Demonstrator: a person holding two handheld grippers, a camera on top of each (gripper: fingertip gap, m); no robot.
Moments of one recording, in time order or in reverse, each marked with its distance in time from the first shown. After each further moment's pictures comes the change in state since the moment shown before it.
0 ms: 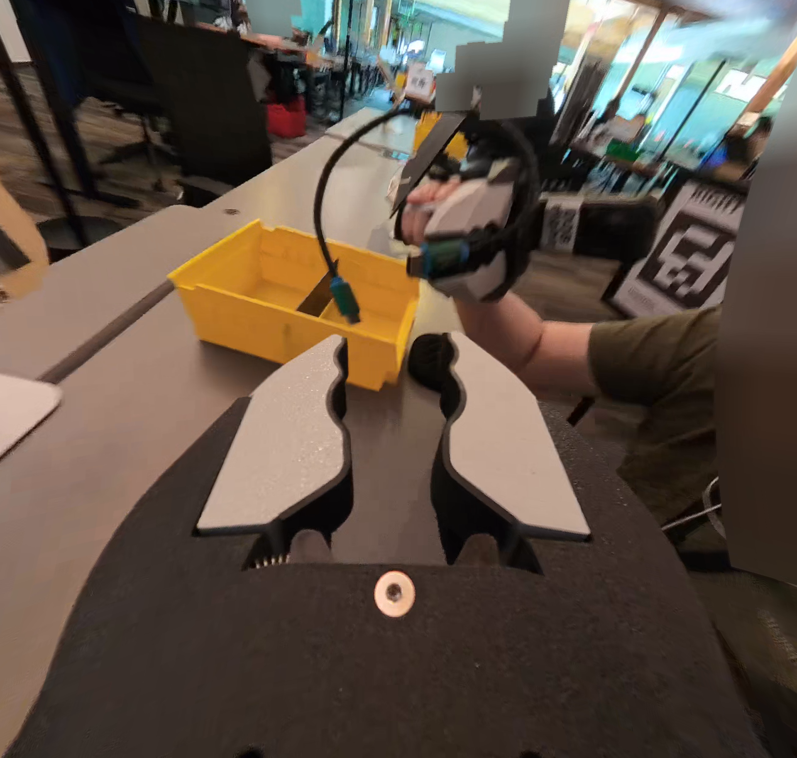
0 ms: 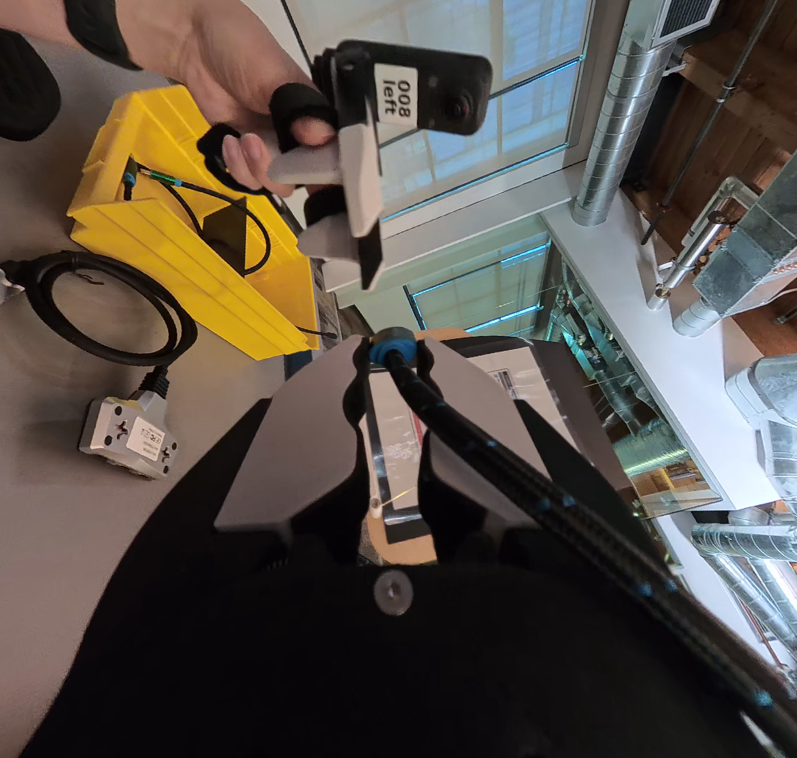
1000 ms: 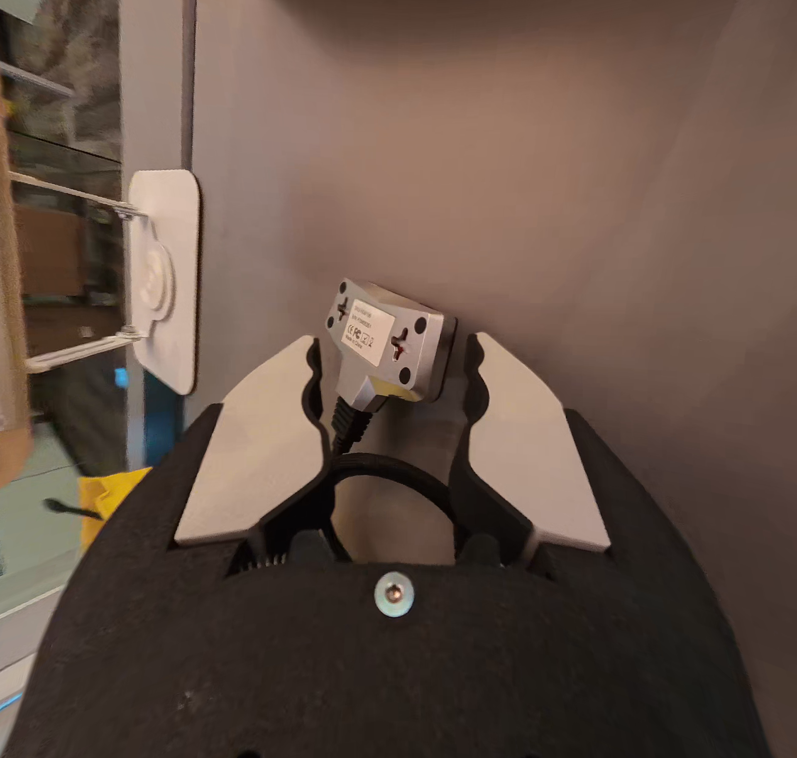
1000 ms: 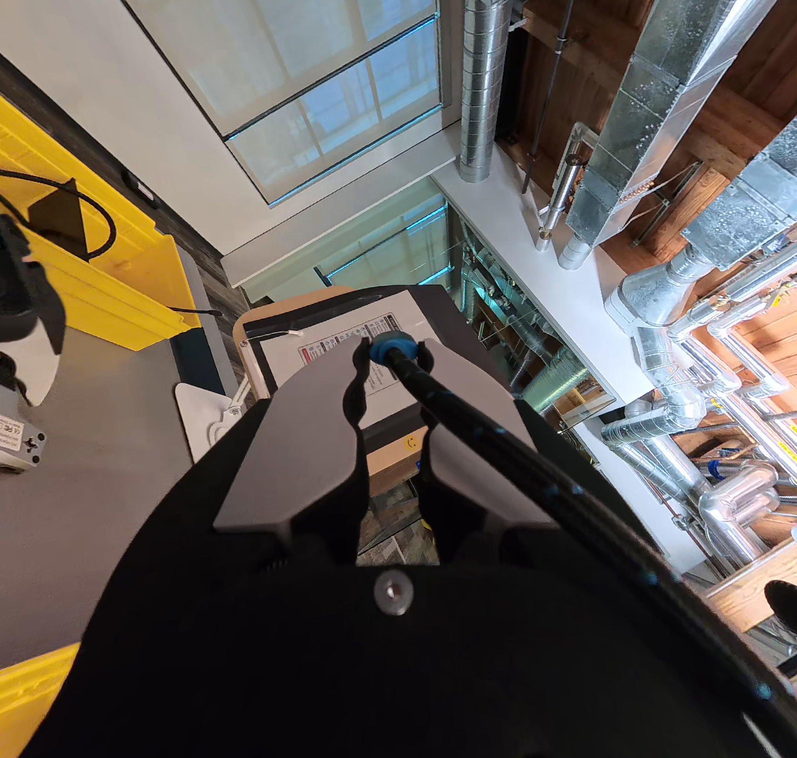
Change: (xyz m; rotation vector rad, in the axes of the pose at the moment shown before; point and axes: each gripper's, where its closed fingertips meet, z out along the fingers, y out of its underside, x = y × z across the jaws) left arm -0.099 0.195 0.054 -0.928 -0.613 0.617; right arm 0.094 0.028 -0.079 -0.058 0.275 0.072
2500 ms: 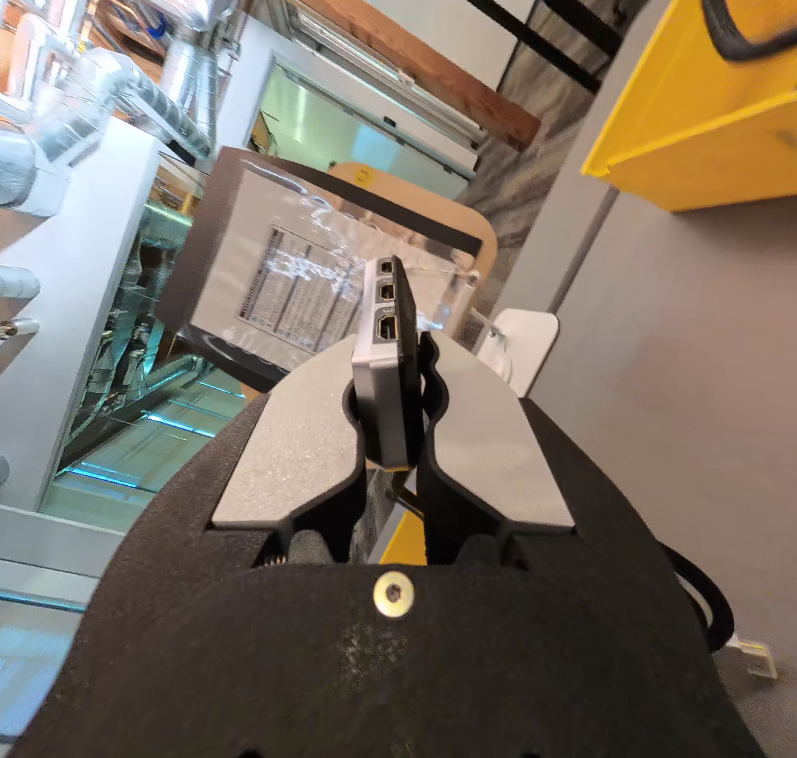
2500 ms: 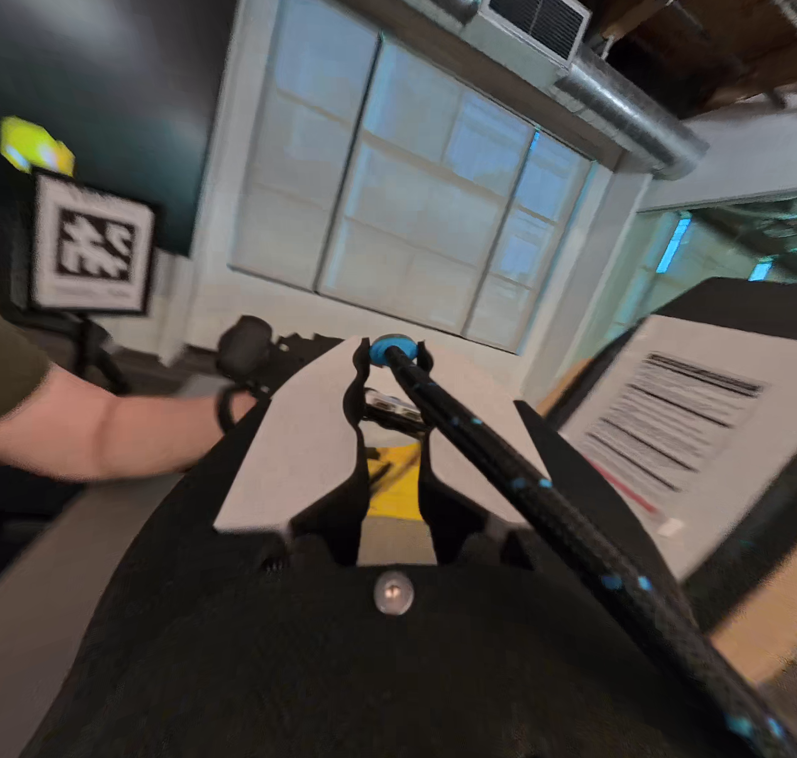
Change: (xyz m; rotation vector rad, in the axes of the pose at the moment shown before) left arm -0.148 -0.060 -0.128 0.337 -0.752 0.060; right arm -0.027 -0.008 0.023 0.402 -0.371 0.943
